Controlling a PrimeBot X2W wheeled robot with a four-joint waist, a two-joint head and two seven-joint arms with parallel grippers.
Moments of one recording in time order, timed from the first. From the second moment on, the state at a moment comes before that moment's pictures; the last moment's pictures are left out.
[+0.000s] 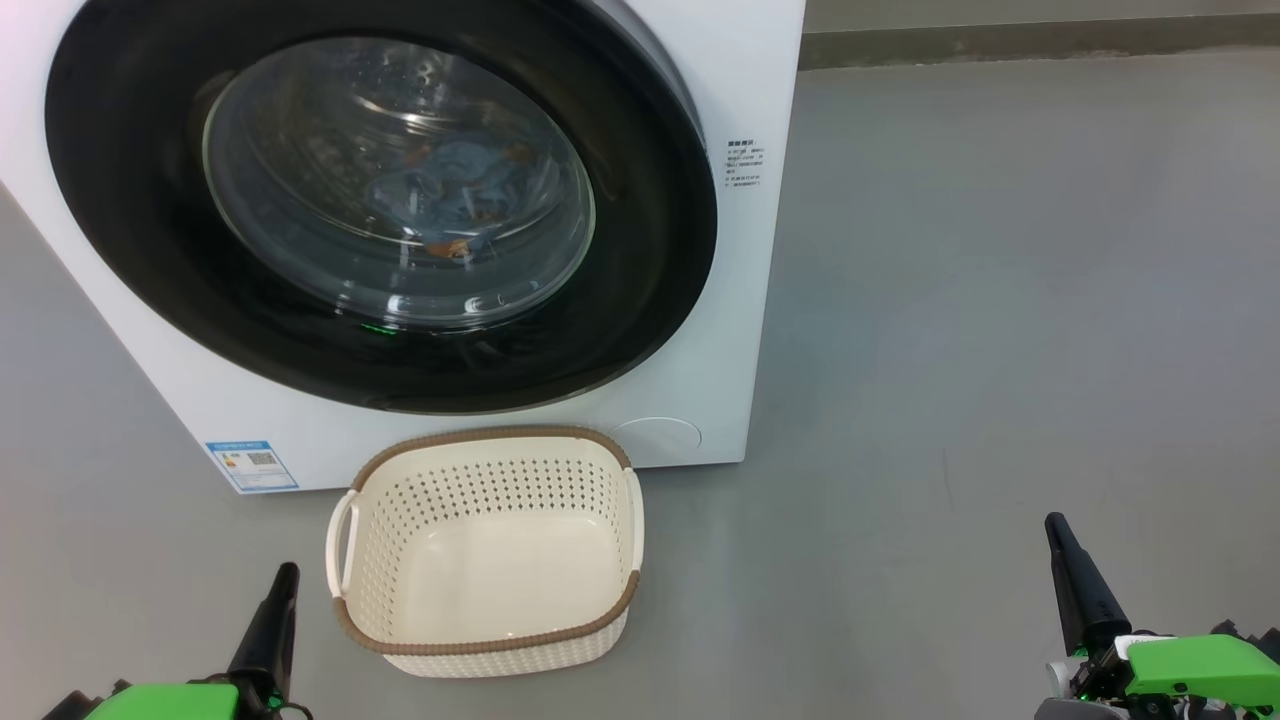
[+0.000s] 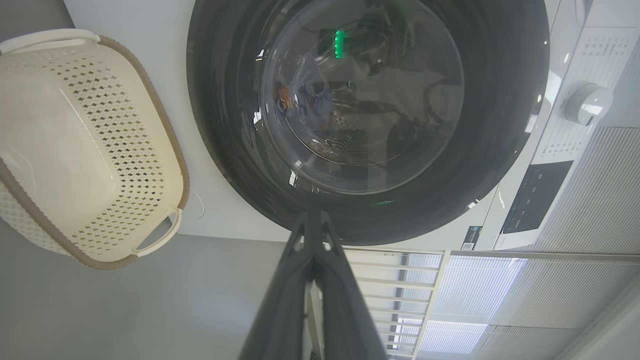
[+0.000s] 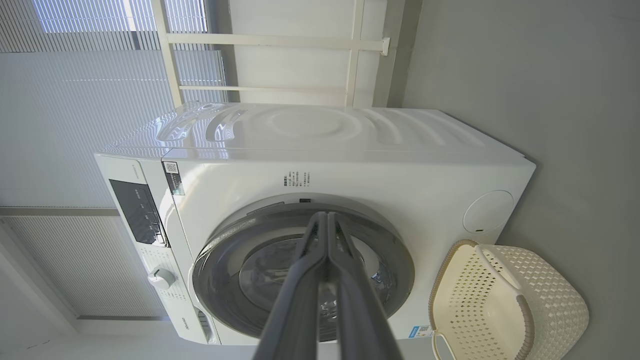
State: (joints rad) left arm -0.07 0.04 0.07 0.26 -1.62 -0.13 0.10; right arm -0.07 -0.05 -0.14 0.27 1.60 0.13 0.11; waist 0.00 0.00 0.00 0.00
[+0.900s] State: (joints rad) left arm -0.07 0.04 0.07 0.26 -1.62 -0.13 0.11; right arm -0.07 -0.05 -0.14 0.27 1.60 0.13 0.11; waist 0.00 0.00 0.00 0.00
